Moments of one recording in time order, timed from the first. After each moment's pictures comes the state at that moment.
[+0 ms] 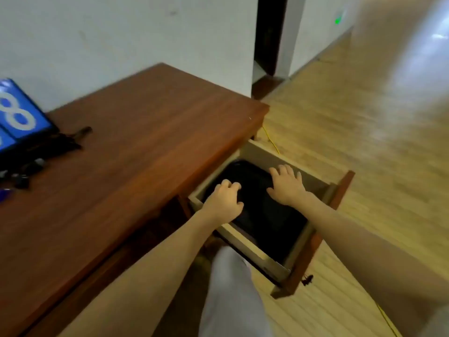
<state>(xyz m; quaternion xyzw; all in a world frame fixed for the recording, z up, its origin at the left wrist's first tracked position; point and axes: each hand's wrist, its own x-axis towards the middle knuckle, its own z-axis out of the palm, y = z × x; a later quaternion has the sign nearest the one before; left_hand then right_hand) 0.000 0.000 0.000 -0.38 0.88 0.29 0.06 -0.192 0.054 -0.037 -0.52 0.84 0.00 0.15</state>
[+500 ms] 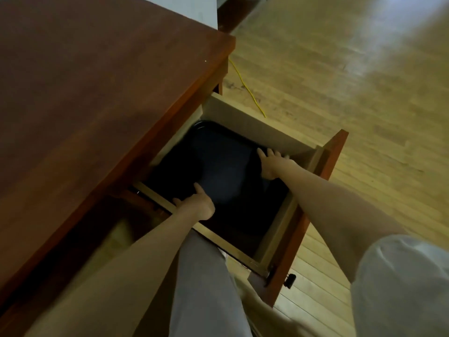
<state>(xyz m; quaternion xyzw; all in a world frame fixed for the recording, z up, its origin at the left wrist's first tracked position) -0.059 -0.025 -0.131 -0.50 0.73 0.26 0.38 -0.278 0.019 -0.147 -0.44 0.81 0.21 0.33</state>
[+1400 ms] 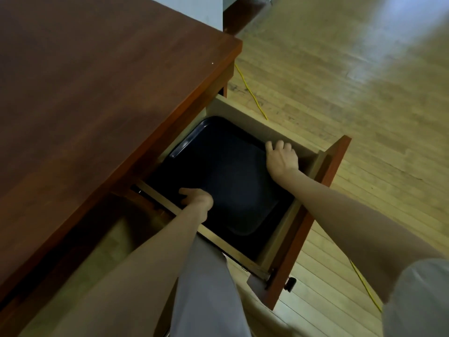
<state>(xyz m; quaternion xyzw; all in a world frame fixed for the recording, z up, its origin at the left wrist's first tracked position) -0.081 -0.022 -0.129 -0.75 0.45 0.48 0.02 -0.269 0.029 -0.126 -0.47 0.87 0.13 0.09</state>
